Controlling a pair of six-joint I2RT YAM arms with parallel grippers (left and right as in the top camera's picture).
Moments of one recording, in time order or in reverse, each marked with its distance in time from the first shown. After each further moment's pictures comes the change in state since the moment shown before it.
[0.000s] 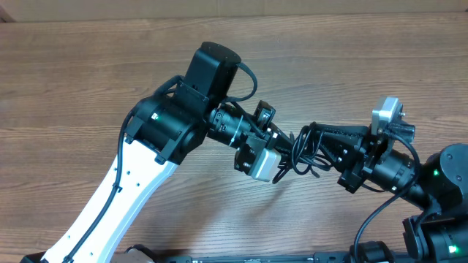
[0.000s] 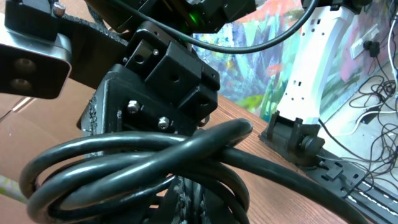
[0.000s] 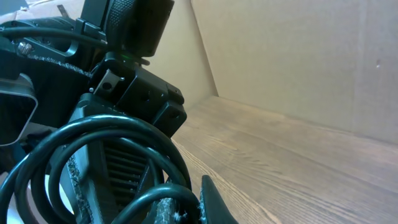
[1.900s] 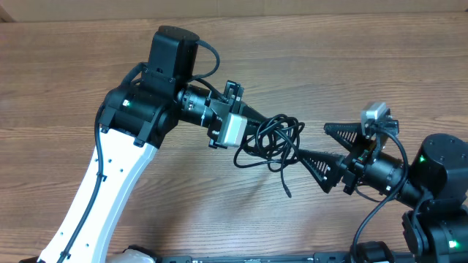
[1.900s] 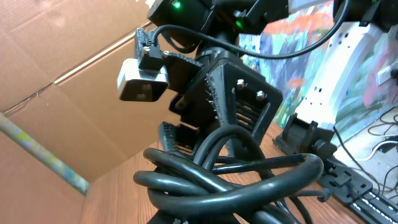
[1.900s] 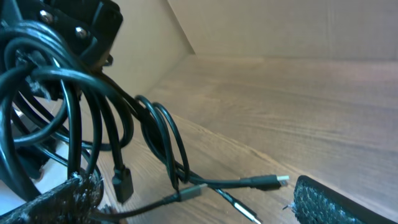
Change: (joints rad) left arm 0.204 0.000 -0.021 0.047 0.144 -0.086; right arm -0.023 0.014 0.000 -0.289 0.045 -0.054
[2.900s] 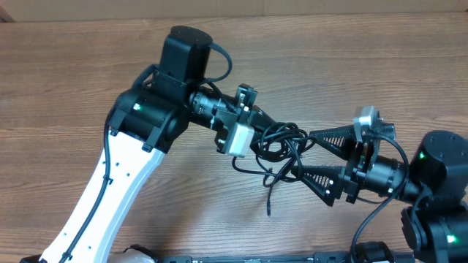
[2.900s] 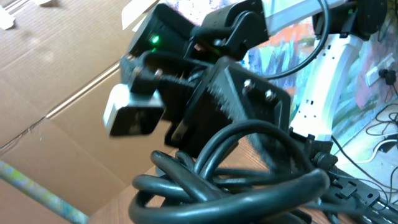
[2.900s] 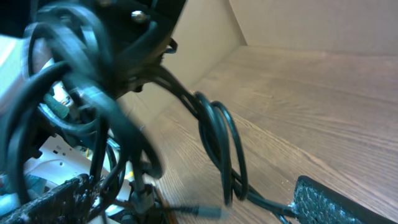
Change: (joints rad) left arm -0.075 0.000 0.000 0.097 0.029 -0.011; right arm 0.000 0.031 0.000 0.027 -0.233 0.000
